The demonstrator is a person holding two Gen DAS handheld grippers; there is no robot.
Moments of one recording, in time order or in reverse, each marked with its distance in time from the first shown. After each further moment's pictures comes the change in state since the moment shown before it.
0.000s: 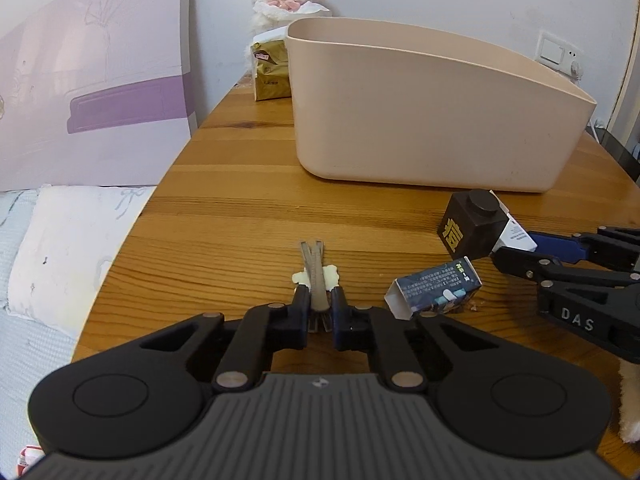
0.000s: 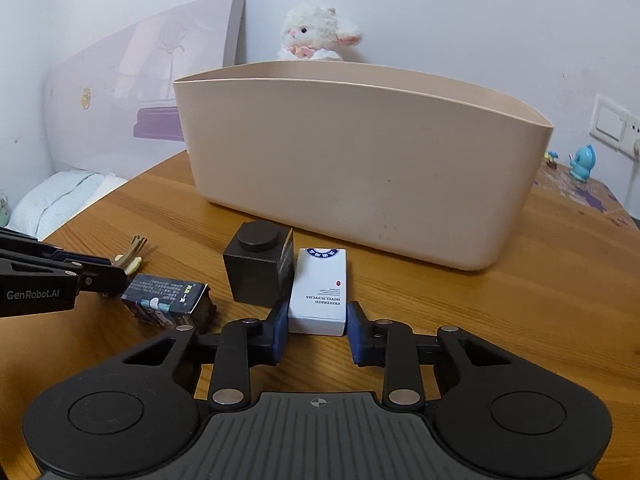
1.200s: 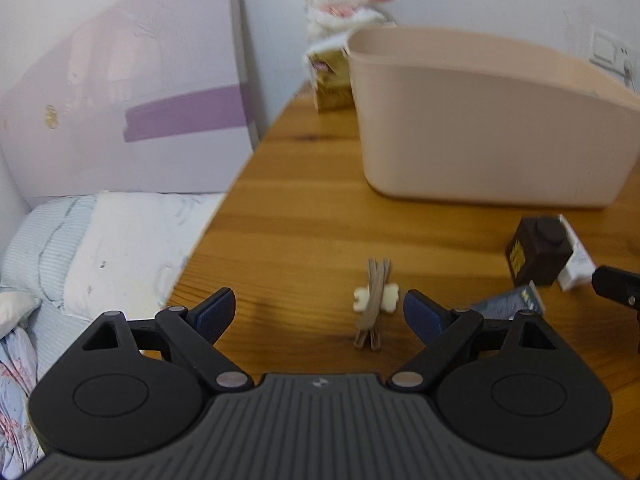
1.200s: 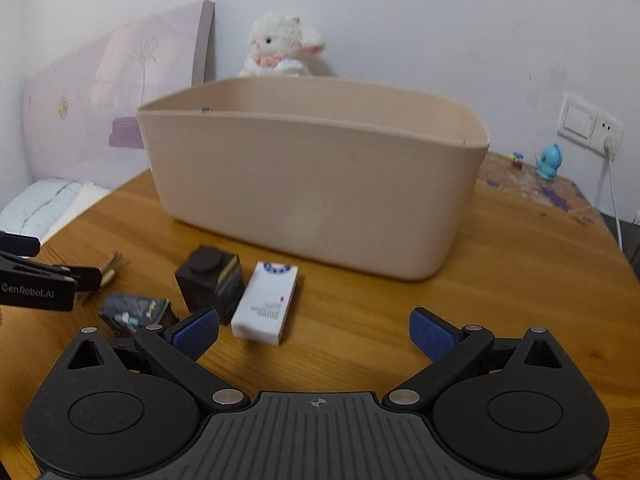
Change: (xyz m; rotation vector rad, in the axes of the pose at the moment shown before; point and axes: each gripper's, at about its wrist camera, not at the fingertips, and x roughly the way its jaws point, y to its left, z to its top) left arm 0.009 0.009 0.011 0.003 0.008 0.187; right arm -0.015 -0.017 0.016 0.021 0.008 -0.071
